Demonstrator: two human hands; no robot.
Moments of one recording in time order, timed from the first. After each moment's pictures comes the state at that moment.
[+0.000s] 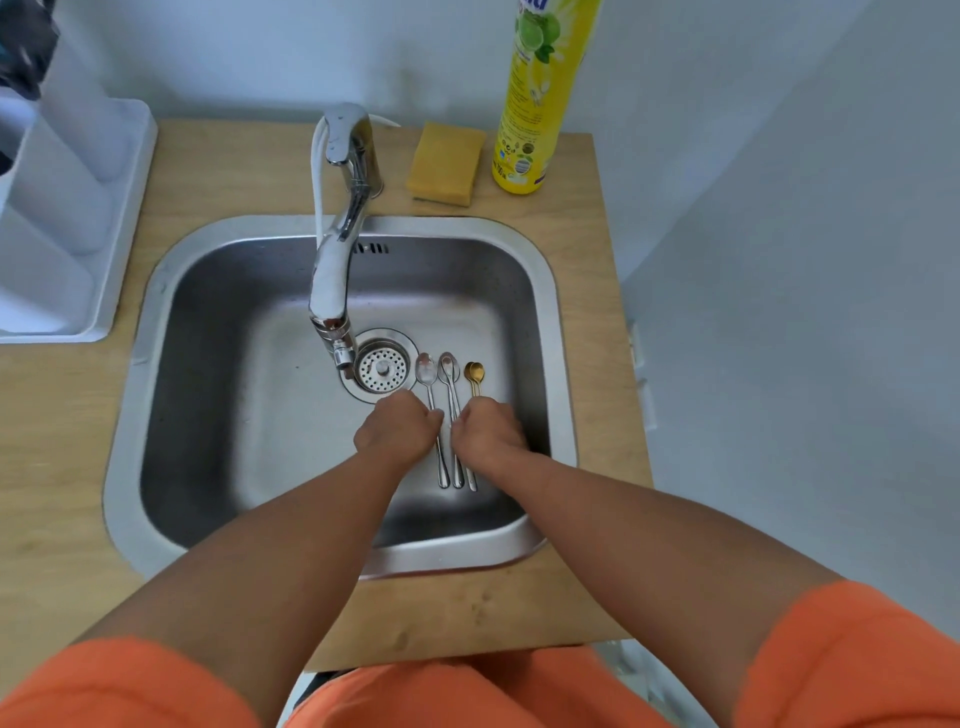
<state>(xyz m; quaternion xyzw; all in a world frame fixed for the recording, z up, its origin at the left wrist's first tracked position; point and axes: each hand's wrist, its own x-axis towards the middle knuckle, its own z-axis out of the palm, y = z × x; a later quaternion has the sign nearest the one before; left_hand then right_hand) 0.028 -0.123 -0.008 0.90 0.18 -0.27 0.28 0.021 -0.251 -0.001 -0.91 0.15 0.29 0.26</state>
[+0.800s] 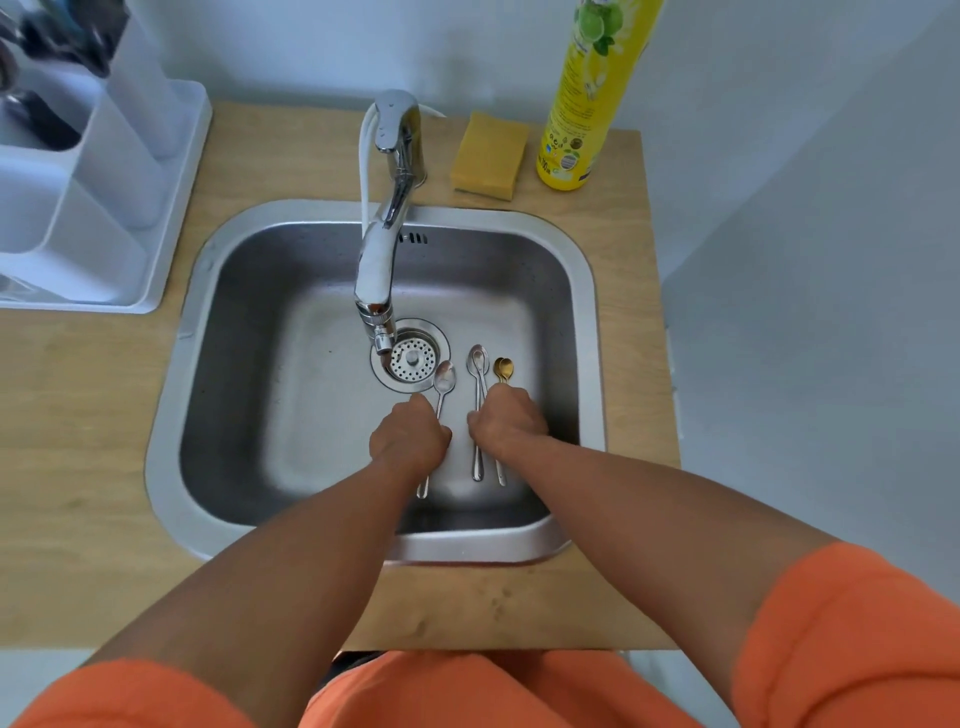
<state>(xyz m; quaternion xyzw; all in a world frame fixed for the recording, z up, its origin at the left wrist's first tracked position) 0.010 -0.112 -0.012 0.91 0.20 -0.30 0.18 0.037 -0.239 -0.015 -0.93 0.10 0.30 0.18</state>
